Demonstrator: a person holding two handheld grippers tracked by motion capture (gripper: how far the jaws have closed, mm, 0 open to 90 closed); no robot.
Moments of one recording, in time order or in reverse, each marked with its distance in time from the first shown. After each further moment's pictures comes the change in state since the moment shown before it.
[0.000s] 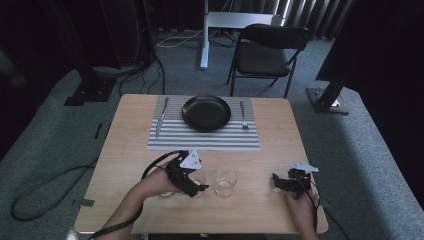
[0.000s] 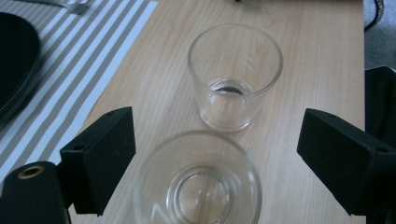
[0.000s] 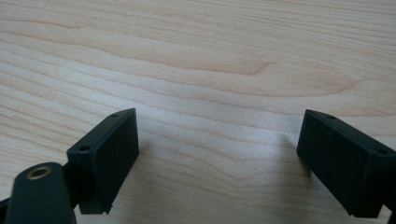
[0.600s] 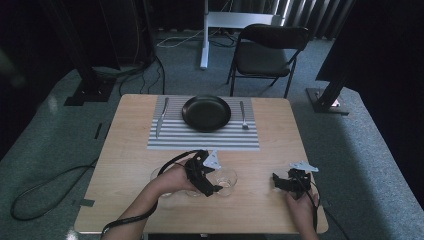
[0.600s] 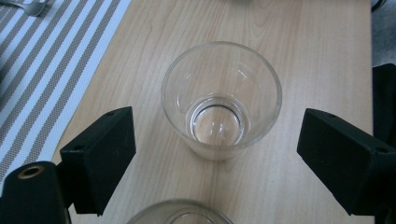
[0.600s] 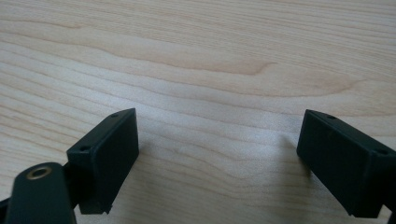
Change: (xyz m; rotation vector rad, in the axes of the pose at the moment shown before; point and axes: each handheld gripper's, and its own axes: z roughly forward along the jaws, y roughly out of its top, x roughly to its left) left arm -0.004 0.032 0.039 0.095 -0.038 0.027; right arm 0.000 0.000 0.000 0.000 0.000 0.000
